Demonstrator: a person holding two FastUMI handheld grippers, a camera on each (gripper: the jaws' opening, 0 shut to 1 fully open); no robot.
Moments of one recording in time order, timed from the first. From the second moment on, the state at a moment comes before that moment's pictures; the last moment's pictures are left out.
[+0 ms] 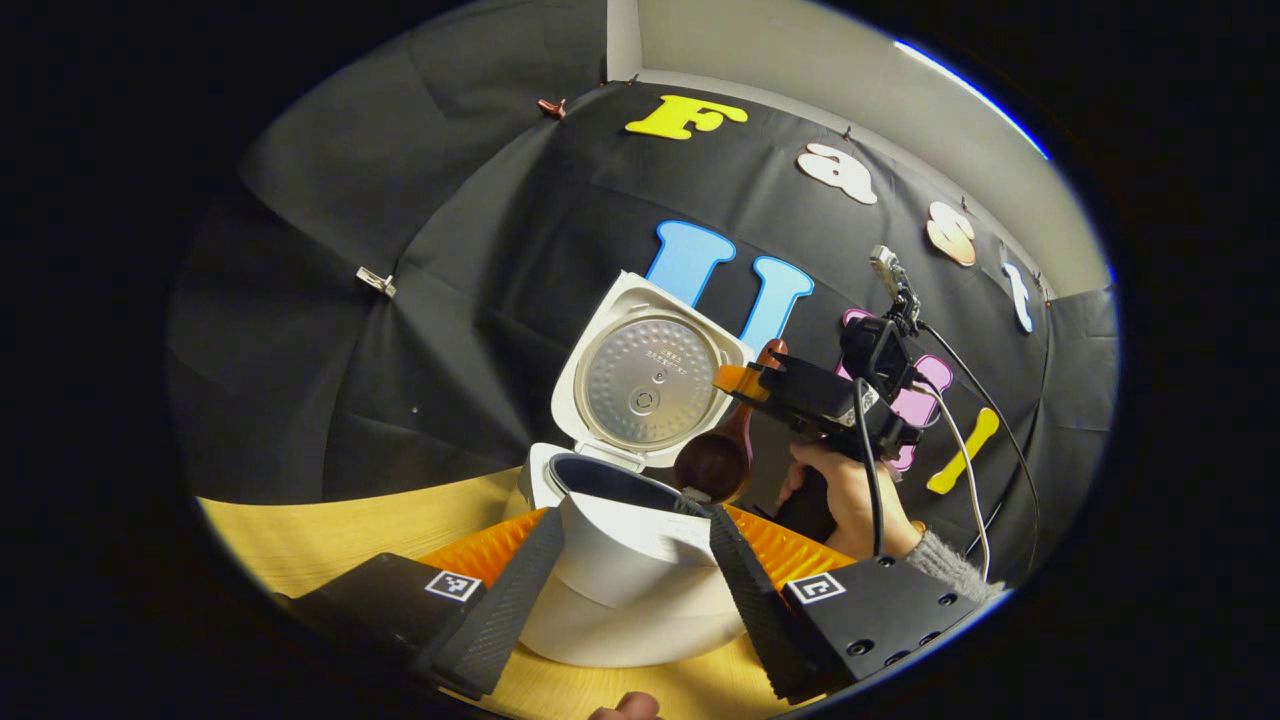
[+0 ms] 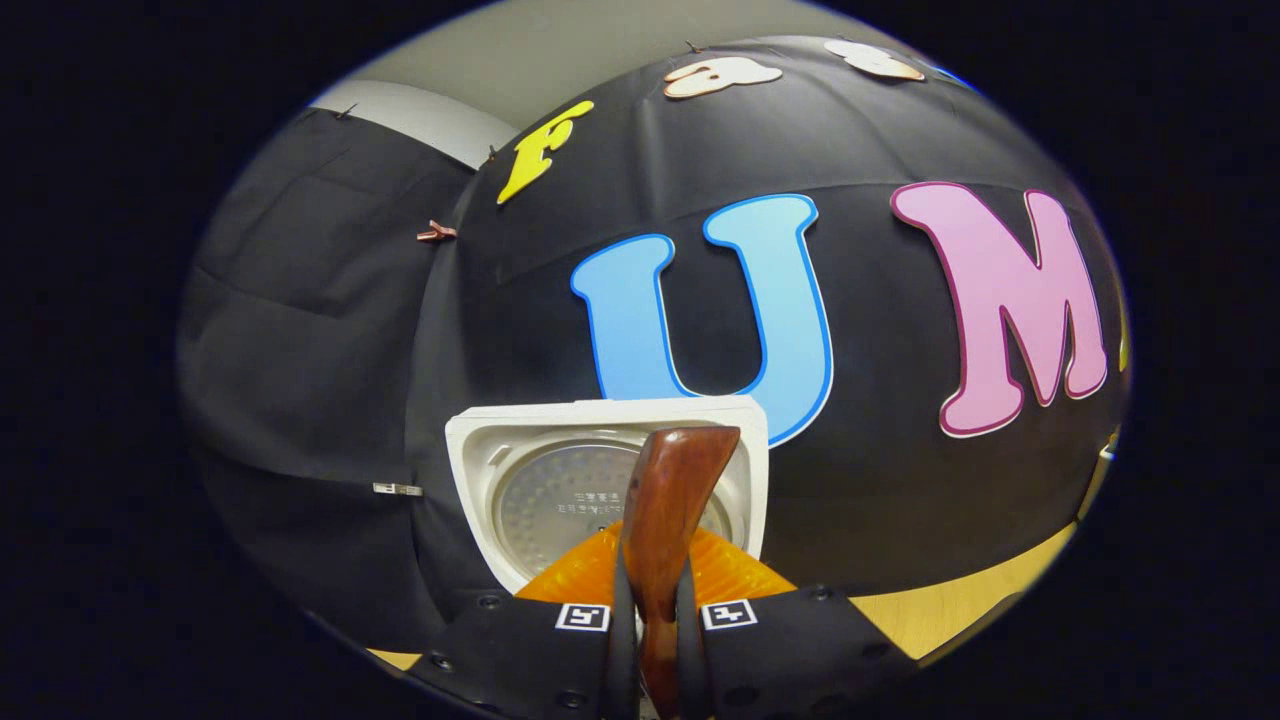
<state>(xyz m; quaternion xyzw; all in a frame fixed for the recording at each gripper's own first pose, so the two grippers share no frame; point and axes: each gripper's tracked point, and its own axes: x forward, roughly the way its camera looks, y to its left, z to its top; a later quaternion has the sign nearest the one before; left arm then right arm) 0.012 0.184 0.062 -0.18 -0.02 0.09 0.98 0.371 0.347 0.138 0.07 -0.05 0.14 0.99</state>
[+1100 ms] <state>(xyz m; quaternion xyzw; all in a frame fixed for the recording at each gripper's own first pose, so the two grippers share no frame) 0.011 0.191 0.059 -0.18 -0.02 0.09 0.98 0.370 0.341 0.137 0.06 -0.05 0.15 0.99</state>
